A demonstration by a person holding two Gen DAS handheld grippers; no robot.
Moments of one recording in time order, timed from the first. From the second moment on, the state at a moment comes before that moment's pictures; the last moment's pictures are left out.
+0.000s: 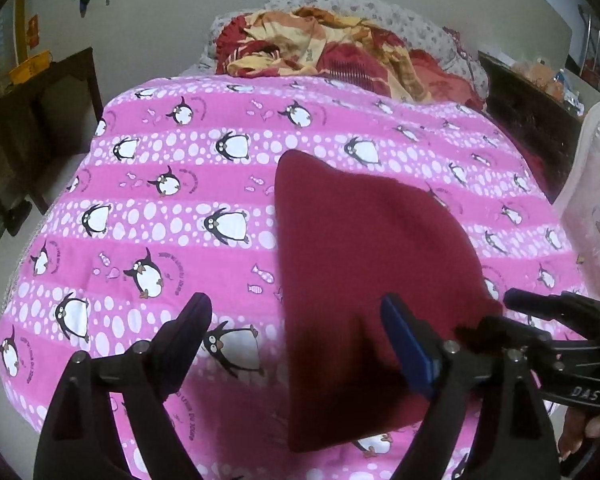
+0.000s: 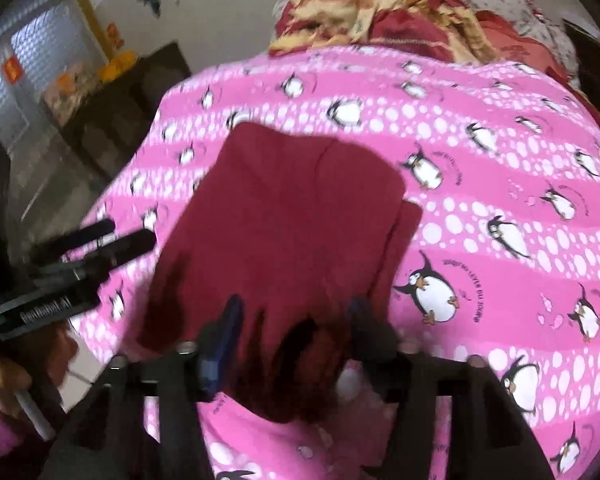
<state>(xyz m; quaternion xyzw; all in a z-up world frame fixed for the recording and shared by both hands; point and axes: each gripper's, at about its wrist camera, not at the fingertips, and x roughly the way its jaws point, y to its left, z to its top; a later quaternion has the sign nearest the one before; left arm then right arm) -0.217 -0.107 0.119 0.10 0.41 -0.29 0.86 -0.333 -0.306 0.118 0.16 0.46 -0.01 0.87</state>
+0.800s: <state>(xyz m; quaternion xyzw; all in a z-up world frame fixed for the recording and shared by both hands) -0.225 -0.104 0.129 0.09 0.40 -0.28 0.87 -0.328 -0.293 0.132 0.17 0.44 -0.09 0.88</state>
